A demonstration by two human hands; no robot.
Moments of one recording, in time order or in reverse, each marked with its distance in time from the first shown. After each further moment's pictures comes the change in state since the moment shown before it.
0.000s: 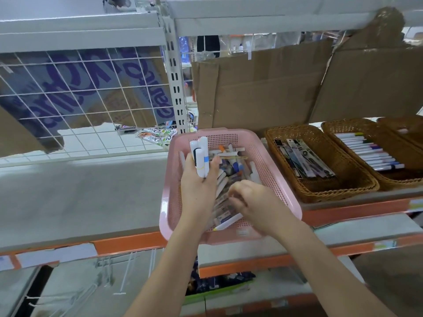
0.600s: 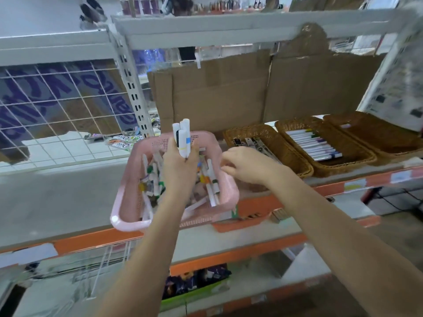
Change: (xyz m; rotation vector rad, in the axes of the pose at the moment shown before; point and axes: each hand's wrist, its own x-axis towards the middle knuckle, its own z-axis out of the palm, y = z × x) left_hand -0.020 0.041 0.064 0.125 0.001 0.142; right_hand -0.004 0.063 -0.094 -0.281 -0.136 -0.083
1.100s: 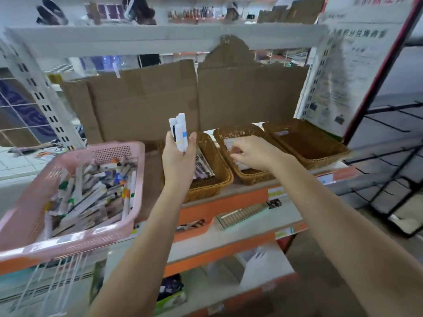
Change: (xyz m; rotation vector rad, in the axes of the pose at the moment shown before) left_hand -0.041 0.072 0.187 -0.126 -0.038 -0.017; right_hand -0.097 0.200 -0.056 -0.005 0.067 0.194
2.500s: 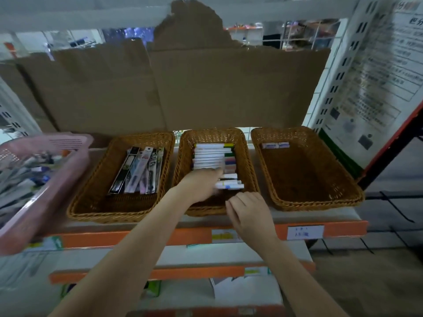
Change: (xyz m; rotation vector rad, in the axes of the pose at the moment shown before) left_hand 0.026 -0.082 0.232 1.201 -0.904 0.186; right_hand -0.020 0.197 0.117 0.125 0.587 -0.308
